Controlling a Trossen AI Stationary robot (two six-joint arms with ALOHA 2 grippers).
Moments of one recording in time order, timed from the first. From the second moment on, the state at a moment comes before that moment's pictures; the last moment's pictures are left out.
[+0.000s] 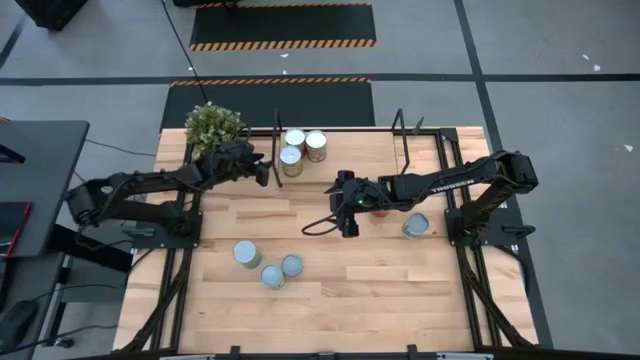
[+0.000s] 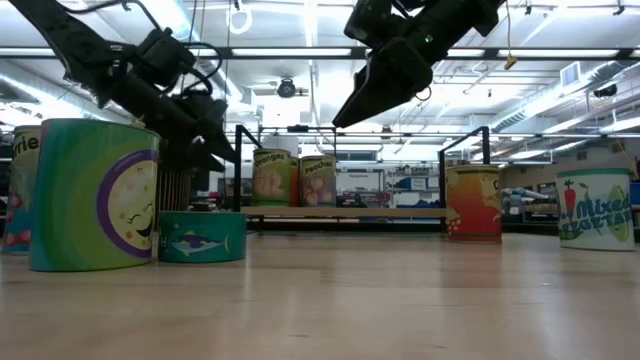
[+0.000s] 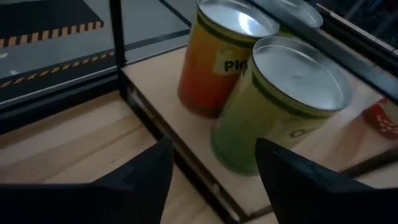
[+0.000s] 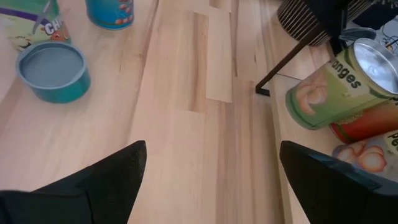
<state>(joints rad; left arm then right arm) 0.58 1.15 0.42 0.24 -0.10 -0.33 0.02 1.58 1.07 -0.20 0.19 -0.23</state>
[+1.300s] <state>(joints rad) -0.29 0.90 0.89 -1.16 -0.16 -0.51 0.05 1.58 1.02 -0.15 0.19 -0.24</state>
